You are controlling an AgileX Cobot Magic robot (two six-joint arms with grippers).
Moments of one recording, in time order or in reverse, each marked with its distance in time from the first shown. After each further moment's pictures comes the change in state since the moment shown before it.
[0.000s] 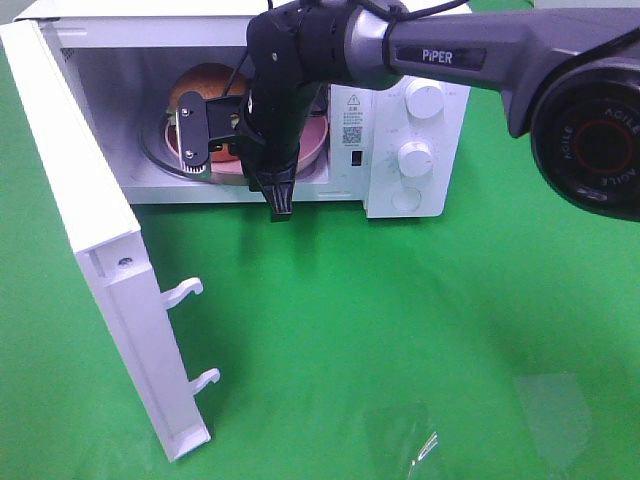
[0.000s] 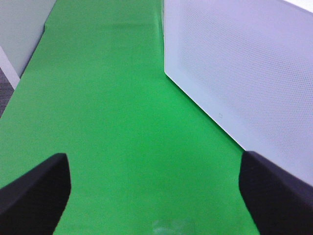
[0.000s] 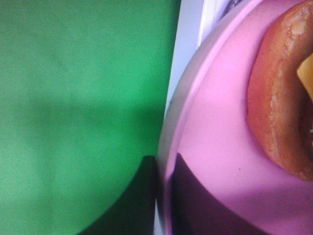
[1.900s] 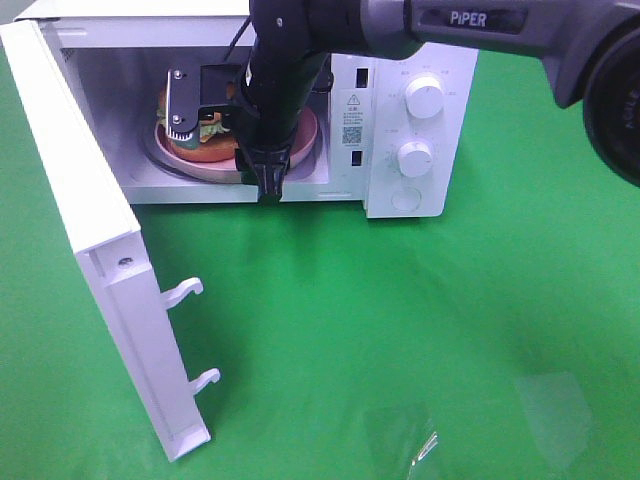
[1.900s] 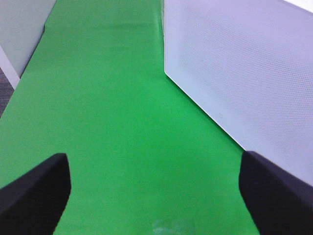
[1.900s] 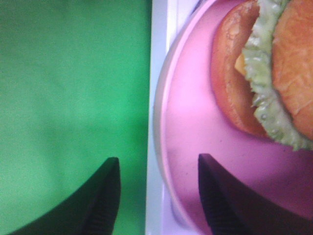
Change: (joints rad) left arm 0.000 0.000 0.000 0.000 0.000 0.000; right arm 0.012 -0.104 0.074 0.017 -0.020 0.093
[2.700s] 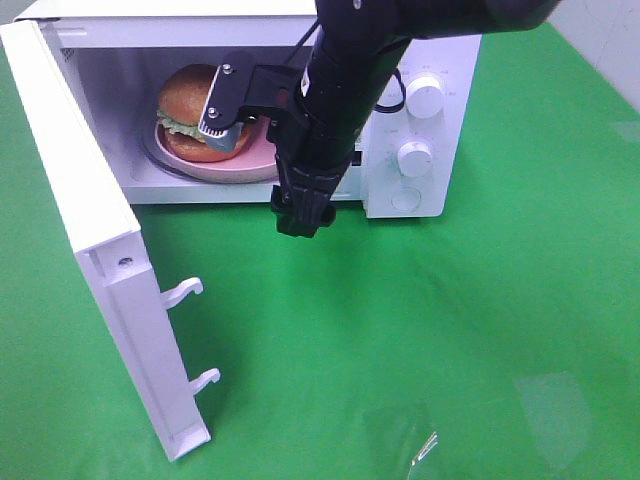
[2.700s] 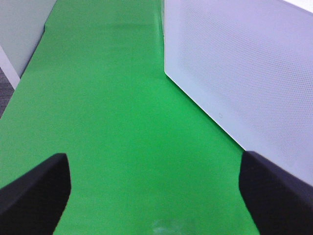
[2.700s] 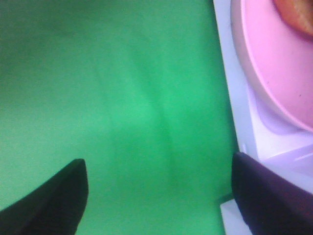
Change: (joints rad) left arm 0.000 0.000 0.000 0.000 0.000 0.000; right arm 0.002 -0.315 0.444 0.058 -0.035 0.230
